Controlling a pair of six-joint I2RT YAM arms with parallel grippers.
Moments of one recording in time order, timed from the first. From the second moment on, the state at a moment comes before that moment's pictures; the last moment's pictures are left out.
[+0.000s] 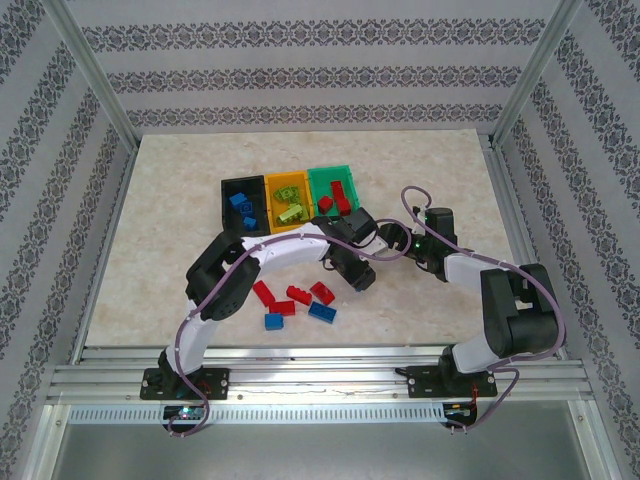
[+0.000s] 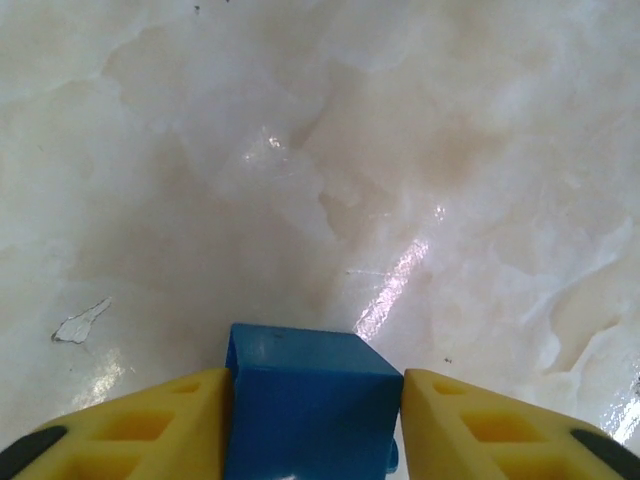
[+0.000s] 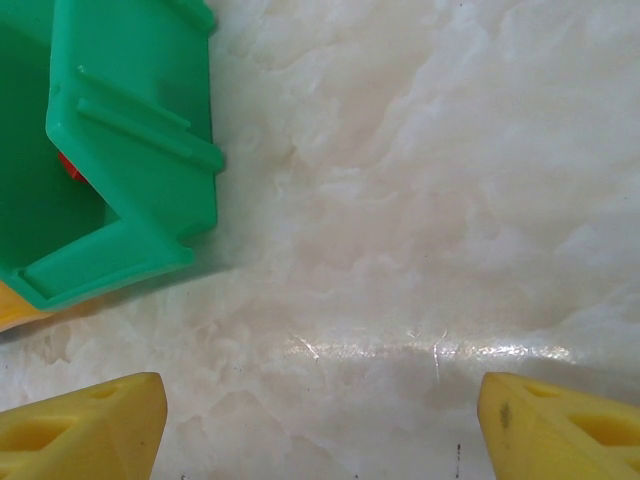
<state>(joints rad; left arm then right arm) -0.86 2.13 1.61 -0.68 0.26 -0.04 0.11 1.50 0.58 0.18 -0.39 0.53</state>
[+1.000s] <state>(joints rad) -0.62 1.73 1.38 -0.62 0.15 -0.11 0.11 1.50 0.58 0.24 -0.45 0.55</state>
